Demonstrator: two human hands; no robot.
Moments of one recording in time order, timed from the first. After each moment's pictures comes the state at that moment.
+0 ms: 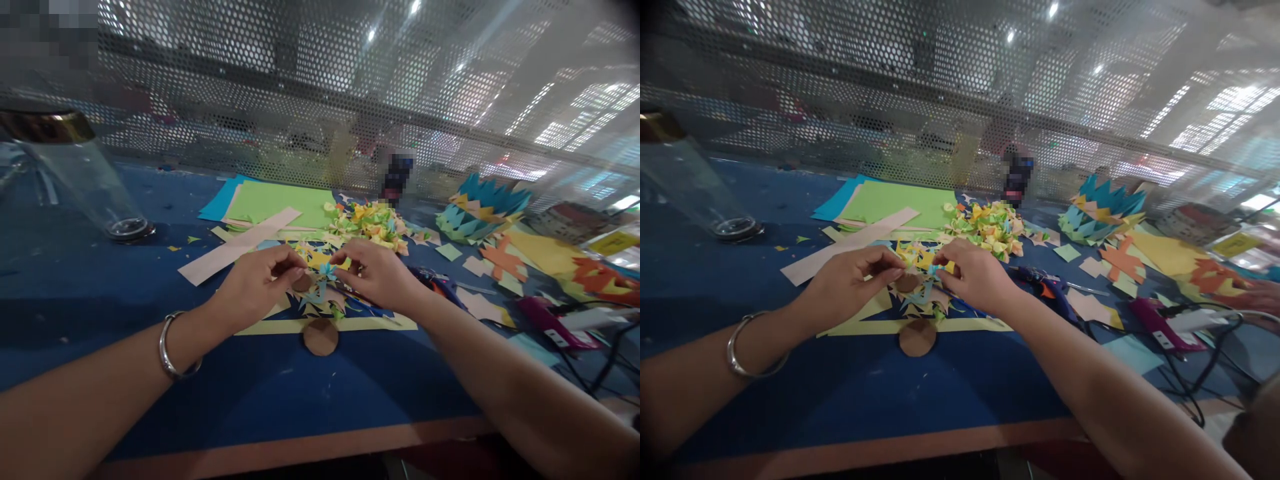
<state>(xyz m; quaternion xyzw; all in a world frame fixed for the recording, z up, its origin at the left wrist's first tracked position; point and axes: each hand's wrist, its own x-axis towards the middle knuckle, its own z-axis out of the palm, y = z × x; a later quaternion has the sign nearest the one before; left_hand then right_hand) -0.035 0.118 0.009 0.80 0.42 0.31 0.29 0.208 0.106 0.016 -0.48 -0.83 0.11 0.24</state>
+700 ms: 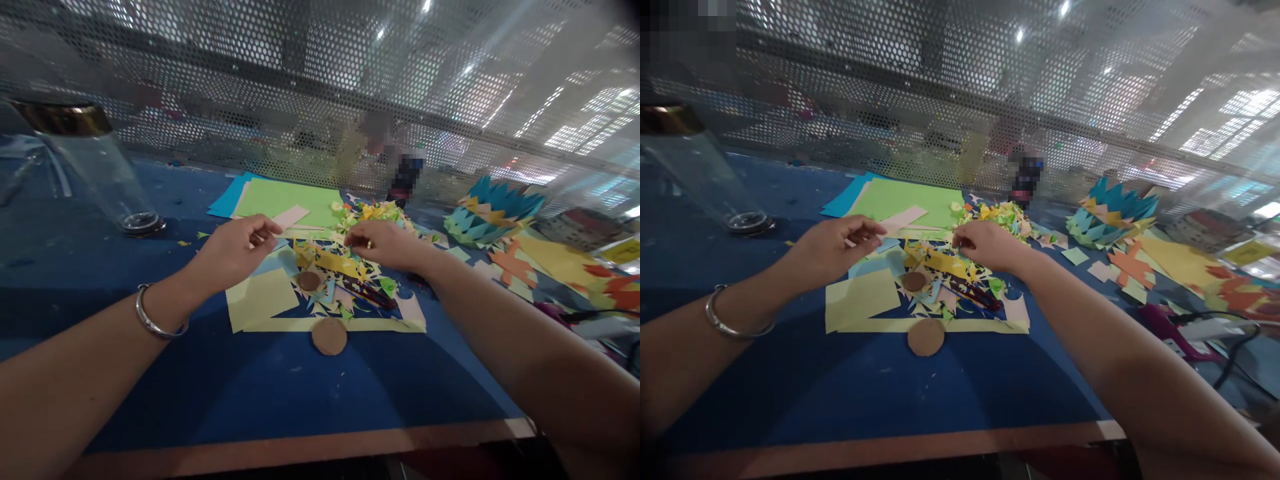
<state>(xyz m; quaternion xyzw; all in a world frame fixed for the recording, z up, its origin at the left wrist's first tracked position) -0.077 0.159 0.015 0.79 0.49 0.30 0.20 0.231 0.171 0.035 -0.48 -0.87 0.03 0.08</state>
